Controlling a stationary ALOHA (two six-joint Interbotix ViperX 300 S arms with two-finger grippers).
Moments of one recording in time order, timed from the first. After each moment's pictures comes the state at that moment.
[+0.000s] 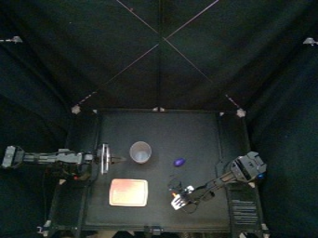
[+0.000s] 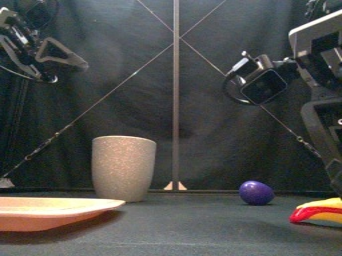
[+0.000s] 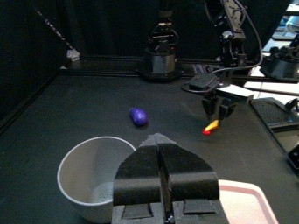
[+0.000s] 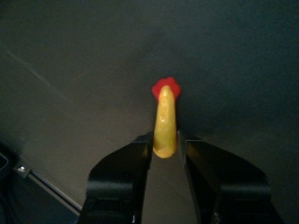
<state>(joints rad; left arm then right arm) 0.07 -0.94 1.24 0.00 -0.17 0.00 0.46 0.16 0.54 -0.22 0.61 1.52</state>
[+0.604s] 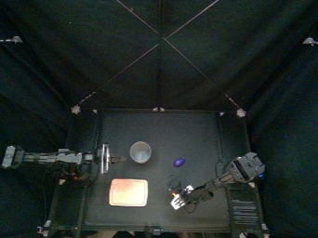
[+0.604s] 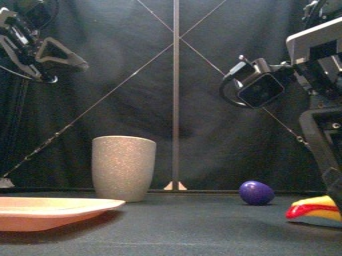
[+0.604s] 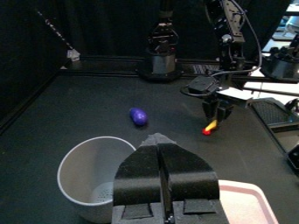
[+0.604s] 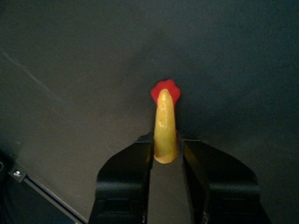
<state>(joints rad) 0.07 -0.94 1.24 0.00 -0.17 0.00 0.44 0.17 0.53 -0.25 0.61 1.51</state>
